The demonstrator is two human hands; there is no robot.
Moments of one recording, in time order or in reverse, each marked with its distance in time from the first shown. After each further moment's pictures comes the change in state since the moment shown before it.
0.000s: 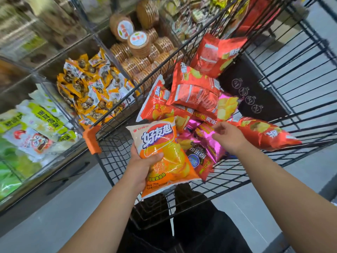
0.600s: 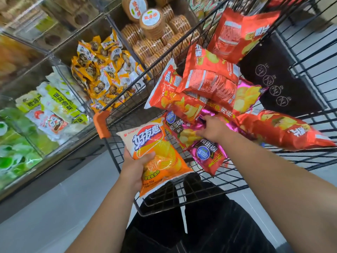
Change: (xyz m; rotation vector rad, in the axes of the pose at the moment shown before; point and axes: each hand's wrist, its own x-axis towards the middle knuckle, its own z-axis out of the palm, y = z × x) left_hand 0.003 -0.032 -0.030 -0.061 0.261 -0.042; right_hand 0.051 -0.010 0.065 -0.433 -0.365 -0.095
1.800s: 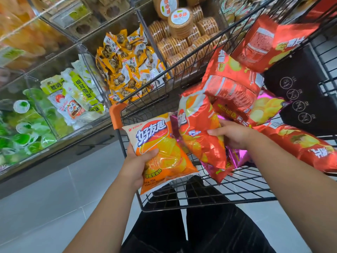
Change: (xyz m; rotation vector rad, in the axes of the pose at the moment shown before) left_hand -0.012 0.007 -0.016 -0.083 -0.020 0.028; right_hand -0.015 -0.009 -0.027 0.973 -0.508 -0.054
